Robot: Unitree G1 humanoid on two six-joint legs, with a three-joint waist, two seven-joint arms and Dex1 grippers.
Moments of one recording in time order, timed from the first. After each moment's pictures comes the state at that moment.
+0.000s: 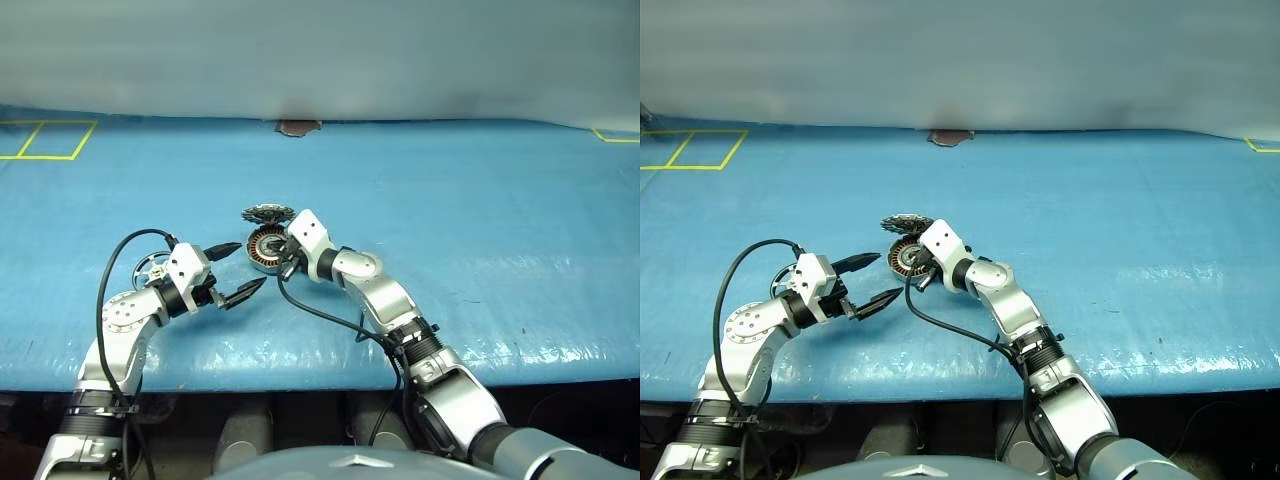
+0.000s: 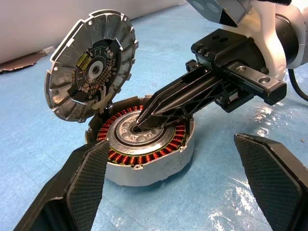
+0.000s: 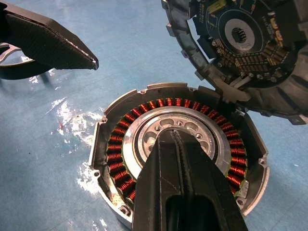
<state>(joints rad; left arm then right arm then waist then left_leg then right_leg) -0.07 0.52 0.03 0.03 -0.31 0.01 -0.92 -0.54 -0.01 0.33 0.35 0.00 0.31 0.56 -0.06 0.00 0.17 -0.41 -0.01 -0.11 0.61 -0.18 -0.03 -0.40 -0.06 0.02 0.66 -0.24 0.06</state>
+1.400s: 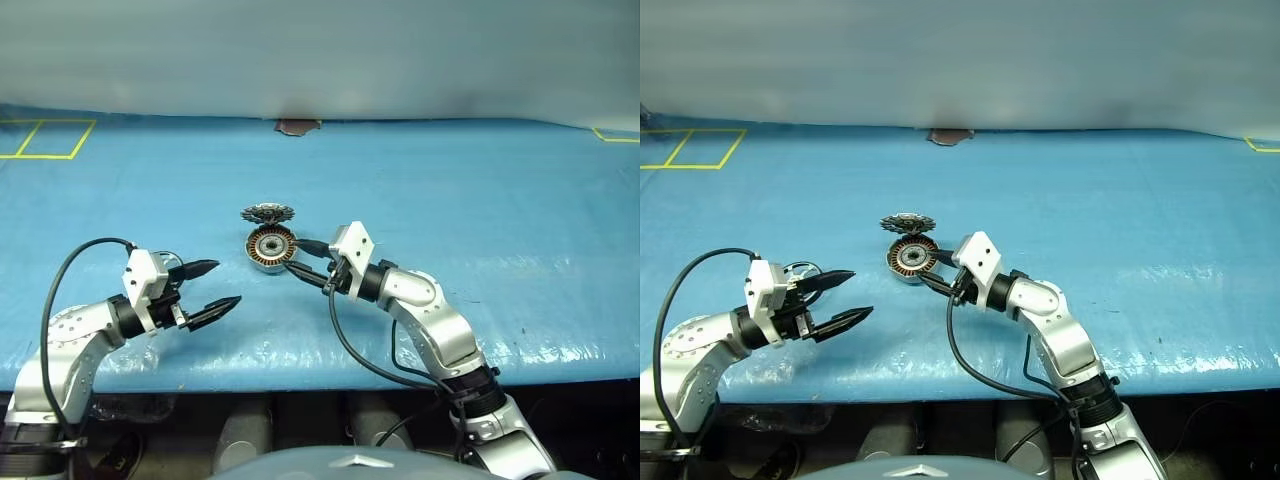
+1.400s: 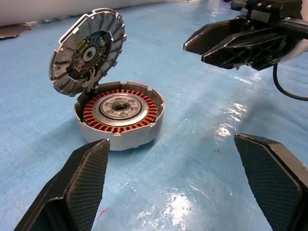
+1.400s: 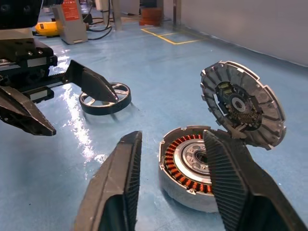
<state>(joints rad) 0.13 0.69 0.18 -0.20 -0.53 0.28 -1.02 -0.26 -0.22 0.30 -0.18 0.19 0.28 0.72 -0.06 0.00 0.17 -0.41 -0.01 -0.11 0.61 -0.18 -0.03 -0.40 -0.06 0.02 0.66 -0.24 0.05</state>
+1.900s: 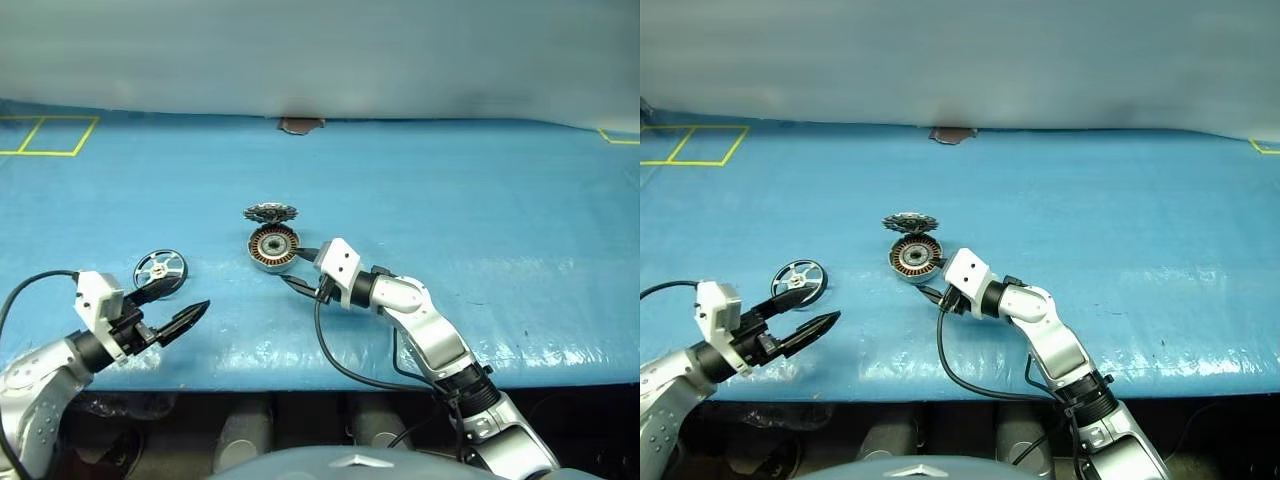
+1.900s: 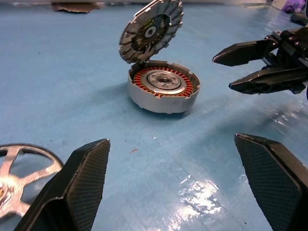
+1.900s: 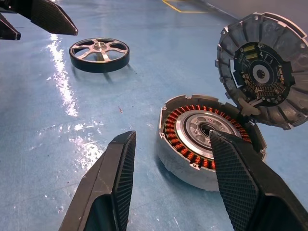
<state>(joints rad) 0.38 0.64 0.42 -0.37 -0.69 0.45 -0.83 -0.27 -0.23 0.38 -0.08 0.05 0.18 0.68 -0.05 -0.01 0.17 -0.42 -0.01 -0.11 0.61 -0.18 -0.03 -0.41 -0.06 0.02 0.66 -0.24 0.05</state>
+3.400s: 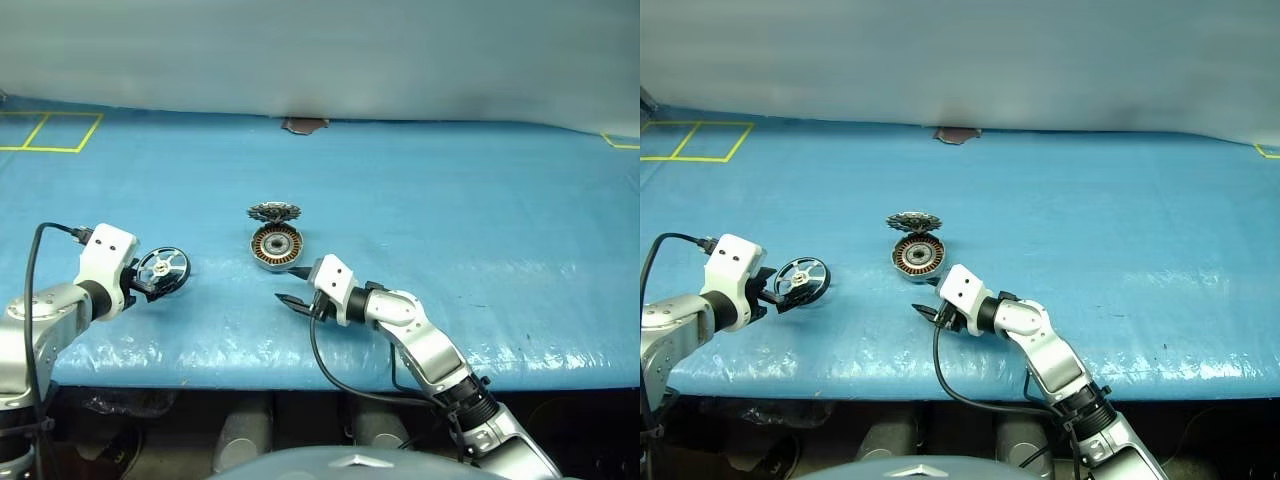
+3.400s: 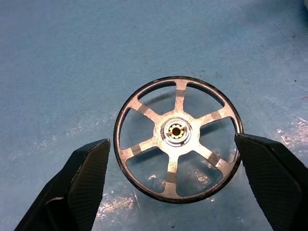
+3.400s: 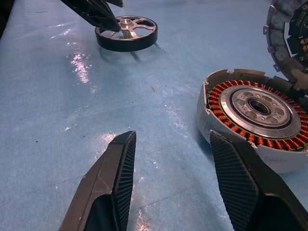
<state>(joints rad) 0.02 0.82 0.28 -0.34 -0.43 0.94 -0.47 -0.22 -0.24 0.43 -0.09 0.05 0.23 0.68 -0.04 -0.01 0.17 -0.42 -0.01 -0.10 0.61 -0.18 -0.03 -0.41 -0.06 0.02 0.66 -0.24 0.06</state>
